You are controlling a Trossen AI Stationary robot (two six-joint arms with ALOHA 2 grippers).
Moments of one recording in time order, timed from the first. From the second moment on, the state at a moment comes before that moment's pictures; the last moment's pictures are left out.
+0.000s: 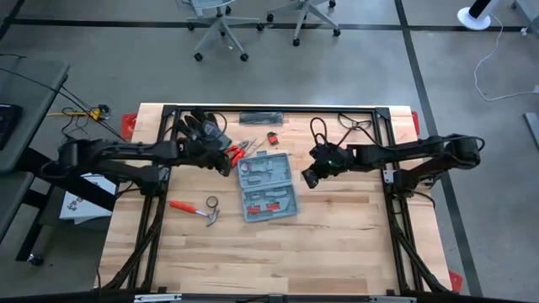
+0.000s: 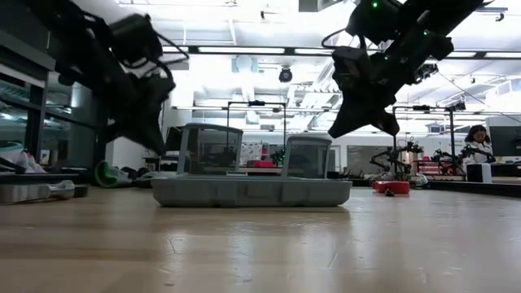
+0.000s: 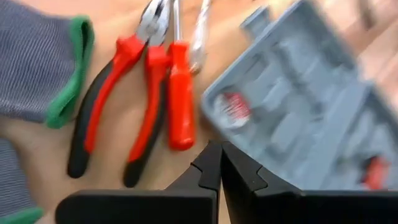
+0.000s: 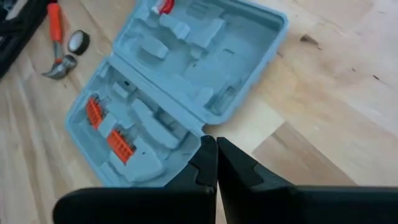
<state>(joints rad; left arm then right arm) 0.29 1.14 0.49 -0.23 -0.06 -0.70 -0.11 1.36 0.72 -0.17 0.01 0.71</state>
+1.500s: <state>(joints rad) 0.41 1.41 0.72 -0.44 0.03 -0.37 -0.11 1.36 0.72 -0.26 0.05 0.71</state>
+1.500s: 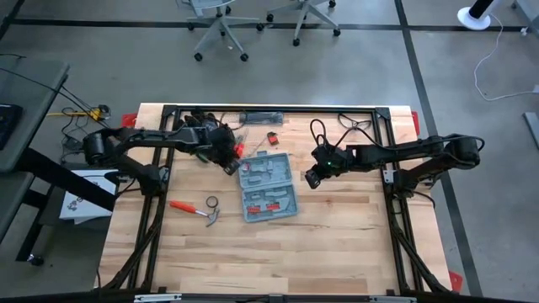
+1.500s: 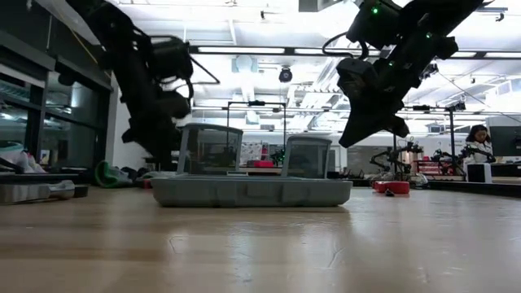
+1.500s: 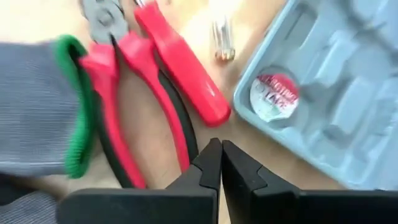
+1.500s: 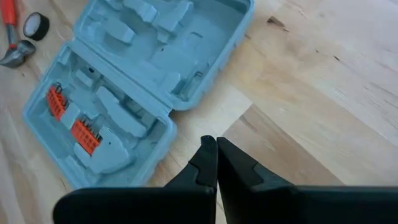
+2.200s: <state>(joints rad) 0.56 1.59 0.73 -0.21 0.18 -0.52 -0.12 1.36 0.72 -0.26 0.05 0.68</state>
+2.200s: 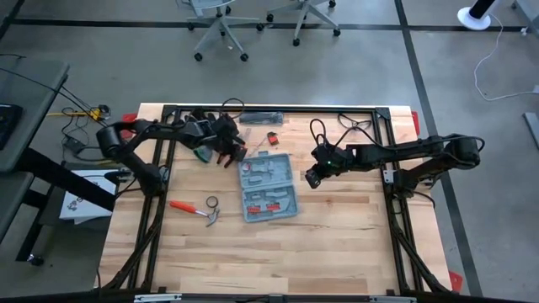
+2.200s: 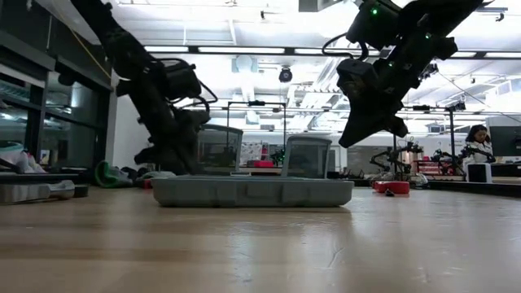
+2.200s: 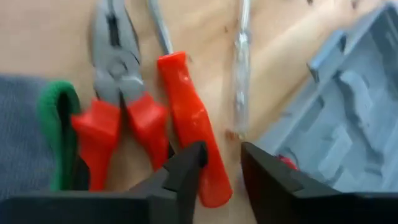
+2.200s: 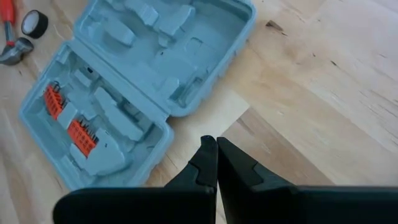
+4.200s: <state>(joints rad) 0.10 1.59 1.13 -0.60 0.18 -0.32 -0.11 1.36 0.71 -0.27 0.06 0.71</state>
